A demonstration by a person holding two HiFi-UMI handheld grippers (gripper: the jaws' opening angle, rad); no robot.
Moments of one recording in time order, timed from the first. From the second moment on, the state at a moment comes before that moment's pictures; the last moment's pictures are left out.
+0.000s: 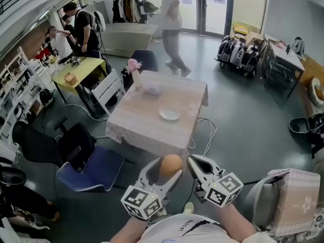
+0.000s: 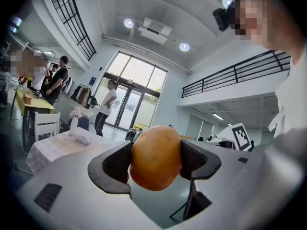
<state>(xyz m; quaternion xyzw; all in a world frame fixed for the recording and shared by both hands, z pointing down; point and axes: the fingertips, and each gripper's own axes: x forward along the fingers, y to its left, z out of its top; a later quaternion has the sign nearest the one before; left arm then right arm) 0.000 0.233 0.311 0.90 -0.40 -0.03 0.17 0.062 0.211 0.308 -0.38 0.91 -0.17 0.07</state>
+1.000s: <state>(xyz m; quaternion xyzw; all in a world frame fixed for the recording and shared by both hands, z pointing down) 0.020 0.208 0.322 0.88 -0.45 -0.01 0.15 0.104 0.192 0.313 -0.36 0.91 -0.19 0.11</state>
